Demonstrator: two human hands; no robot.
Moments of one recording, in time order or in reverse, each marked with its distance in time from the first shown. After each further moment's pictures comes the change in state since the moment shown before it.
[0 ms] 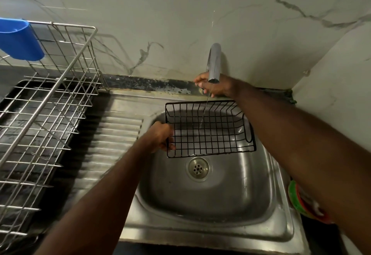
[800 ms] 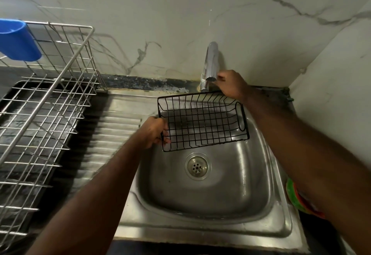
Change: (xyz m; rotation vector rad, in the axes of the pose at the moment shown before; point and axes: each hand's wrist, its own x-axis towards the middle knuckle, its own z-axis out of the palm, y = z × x) left_hand 0.005 0.004 -0.011 -0.057 0.060 0.026; right_hand -0.029 0.024 -0.006 -0.119 0.347 0.014
